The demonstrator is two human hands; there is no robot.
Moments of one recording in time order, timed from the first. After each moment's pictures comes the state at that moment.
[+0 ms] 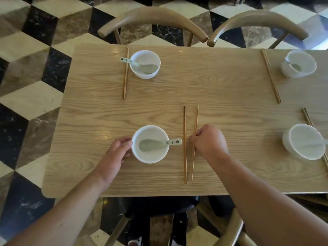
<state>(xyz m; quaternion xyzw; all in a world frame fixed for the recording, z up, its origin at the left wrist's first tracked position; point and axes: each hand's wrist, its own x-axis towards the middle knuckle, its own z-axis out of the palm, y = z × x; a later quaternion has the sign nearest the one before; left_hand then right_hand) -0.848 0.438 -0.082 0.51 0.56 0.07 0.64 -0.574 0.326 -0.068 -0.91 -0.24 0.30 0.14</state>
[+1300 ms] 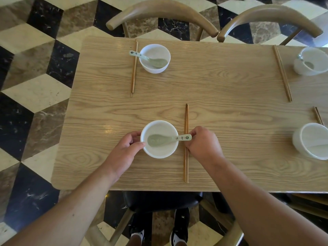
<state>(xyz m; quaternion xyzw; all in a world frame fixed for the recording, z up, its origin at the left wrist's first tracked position) -0.854 0.443 -0.085 0.54 0.53 0.04 0.65 -0.614 0.334 -0.082 -0.89 -0.28 0.34 0.15</state>
